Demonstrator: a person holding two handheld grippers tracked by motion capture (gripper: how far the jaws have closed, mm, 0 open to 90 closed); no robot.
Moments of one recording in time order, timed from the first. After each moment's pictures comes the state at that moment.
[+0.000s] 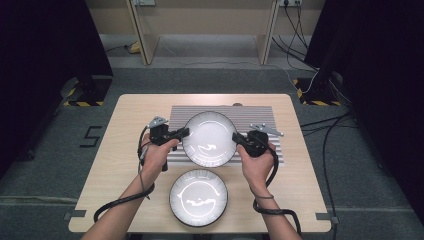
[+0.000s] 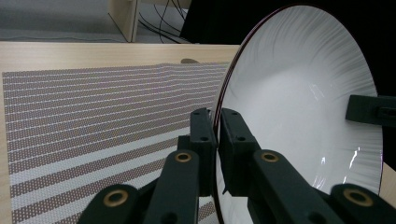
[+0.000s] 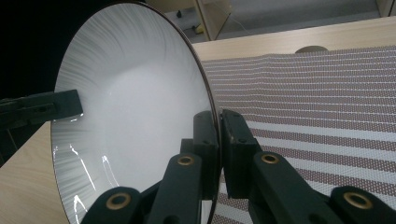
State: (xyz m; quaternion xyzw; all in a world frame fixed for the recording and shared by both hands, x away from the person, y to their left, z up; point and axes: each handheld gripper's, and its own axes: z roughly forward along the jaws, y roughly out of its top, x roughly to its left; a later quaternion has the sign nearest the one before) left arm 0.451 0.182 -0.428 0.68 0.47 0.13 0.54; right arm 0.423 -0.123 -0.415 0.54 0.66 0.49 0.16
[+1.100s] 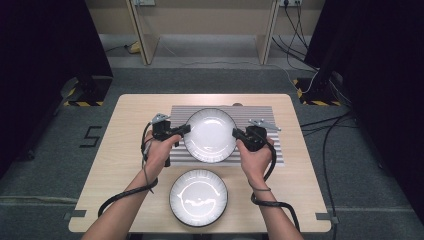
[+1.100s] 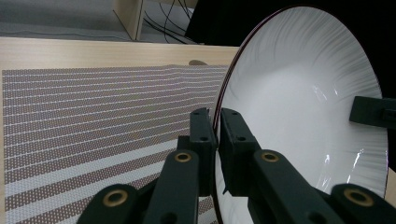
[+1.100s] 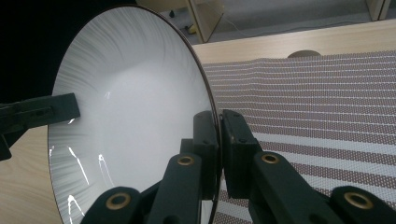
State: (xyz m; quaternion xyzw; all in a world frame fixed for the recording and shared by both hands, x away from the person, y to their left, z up) left arm 0.470 0.179 -0.435 0.68 0.49 0.13 0.54; right arm 0.443 -0.121 -0.418 0.55 0.66 0.48 0.17
